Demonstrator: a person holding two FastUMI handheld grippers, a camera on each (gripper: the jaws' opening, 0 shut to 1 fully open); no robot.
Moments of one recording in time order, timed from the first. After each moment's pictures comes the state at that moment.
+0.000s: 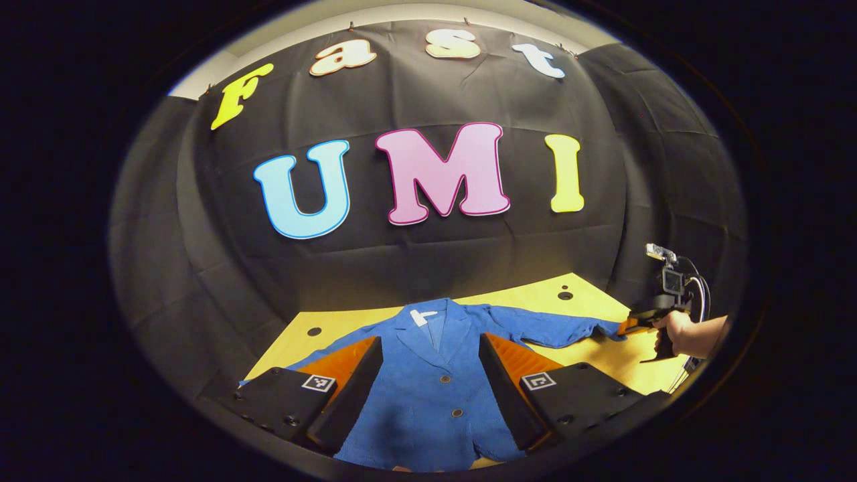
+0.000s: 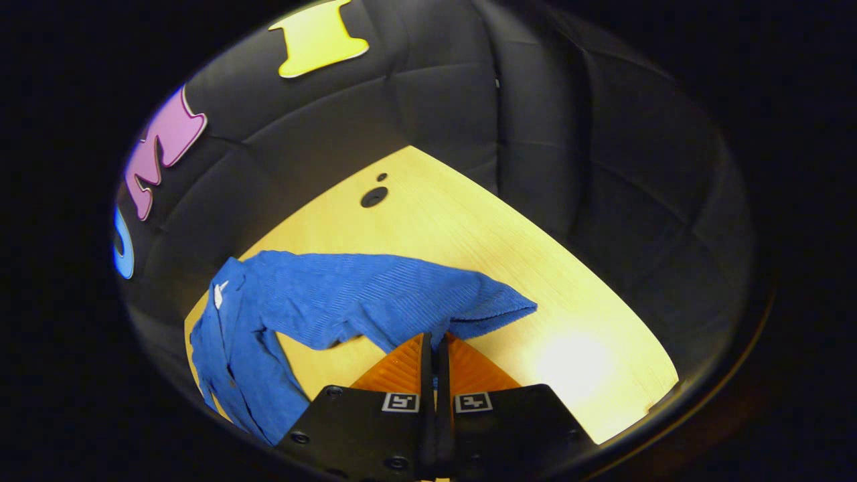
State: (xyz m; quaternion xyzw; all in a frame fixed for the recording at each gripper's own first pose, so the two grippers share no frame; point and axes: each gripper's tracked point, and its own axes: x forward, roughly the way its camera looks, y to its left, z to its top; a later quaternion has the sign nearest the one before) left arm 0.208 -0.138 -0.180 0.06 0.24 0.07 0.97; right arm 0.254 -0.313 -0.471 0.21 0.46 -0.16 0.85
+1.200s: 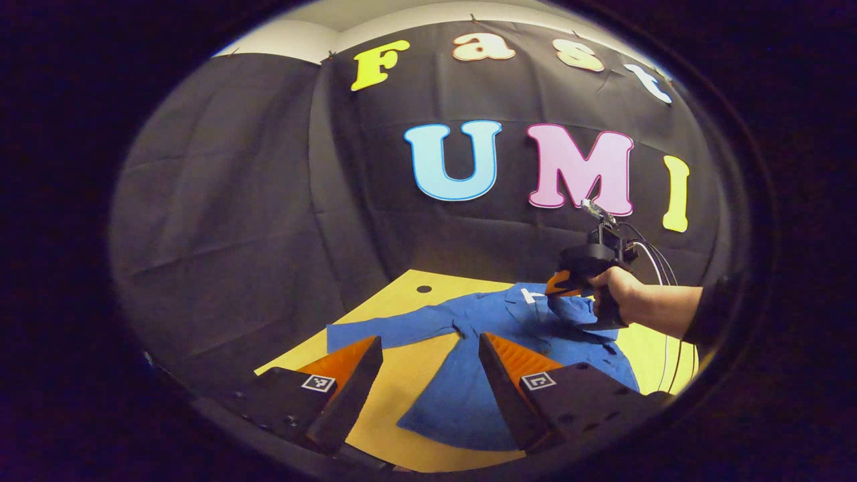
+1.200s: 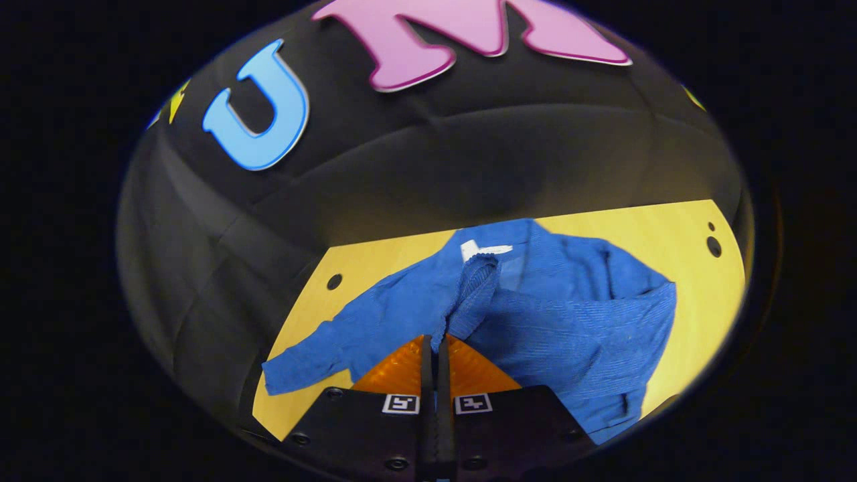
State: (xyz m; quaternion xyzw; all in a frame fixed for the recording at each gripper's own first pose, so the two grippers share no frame) left arm 0.058 0.018 -0.193 -0.02 0.25 0.31 0.92; right arm 0.360 0.184 -0.407 0.16 0.46 0.21 0.85
